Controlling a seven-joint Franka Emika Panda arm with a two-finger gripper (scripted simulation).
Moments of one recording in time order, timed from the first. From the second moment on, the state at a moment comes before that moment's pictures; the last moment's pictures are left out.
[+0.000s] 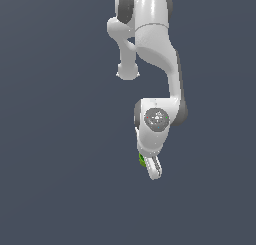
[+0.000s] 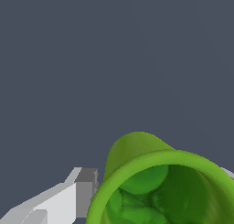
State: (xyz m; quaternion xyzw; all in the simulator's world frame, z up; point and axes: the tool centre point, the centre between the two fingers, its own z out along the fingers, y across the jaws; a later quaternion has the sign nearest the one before) arm 0.087 0.078 0.043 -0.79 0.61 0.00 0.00
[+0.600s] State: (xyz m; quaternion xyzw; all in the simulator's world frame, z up) arm 0.082 0.064 0.049 -0.79 0.61 0.00 0.00
